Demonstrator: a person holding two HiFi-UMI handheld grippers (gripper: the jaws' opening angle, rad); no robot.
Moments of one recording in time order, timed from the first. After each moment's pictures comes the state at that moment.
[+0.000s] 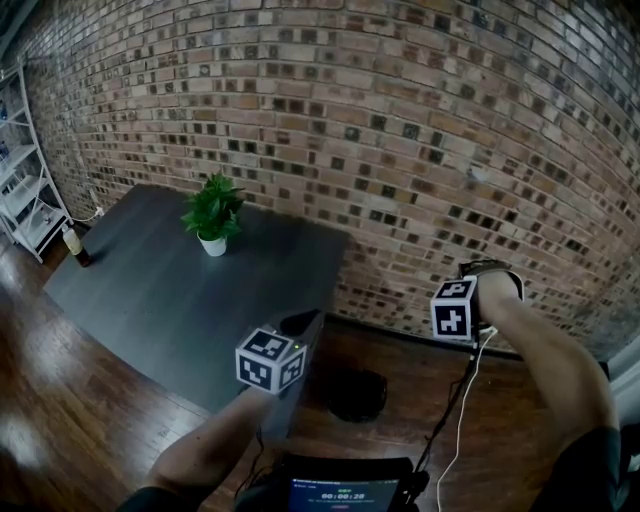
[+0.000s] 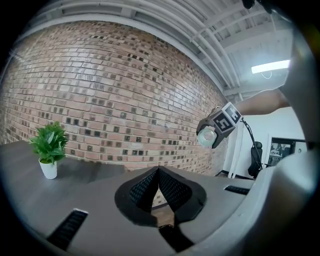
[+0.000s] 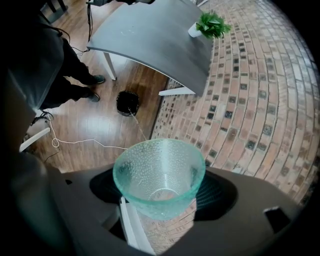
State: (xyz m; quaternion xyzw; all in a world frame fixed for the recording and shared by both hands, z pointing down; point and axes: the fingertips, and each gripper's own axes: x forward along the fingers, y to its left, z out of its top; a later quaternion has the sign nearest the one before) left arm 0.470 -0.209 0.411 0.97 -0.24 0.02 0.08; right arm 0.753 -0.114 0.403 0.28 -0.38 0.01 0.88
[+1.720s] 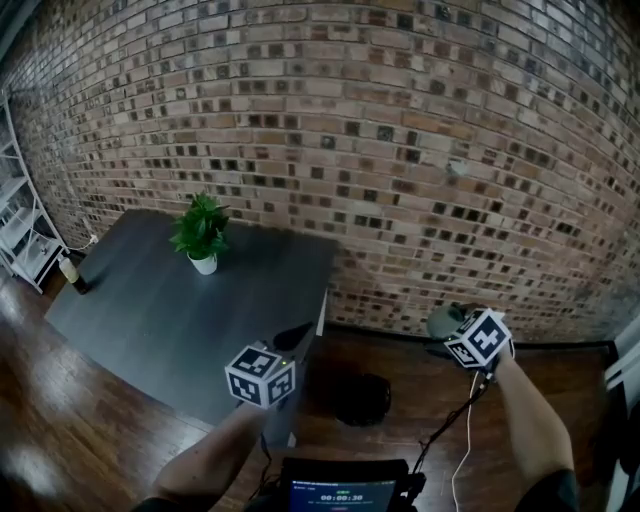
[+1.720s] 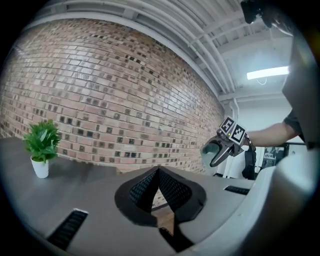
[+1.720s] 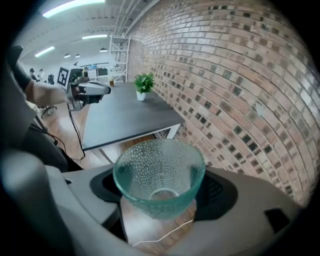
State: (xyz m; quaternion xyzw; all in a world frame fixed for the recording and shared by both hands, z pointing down) left arm 0.478 -0.188 0.407 0.98 -0.21 0.00 0.08; right arm 0.720 -0.077 0.471 0.53 -0.67 0.19 0.48
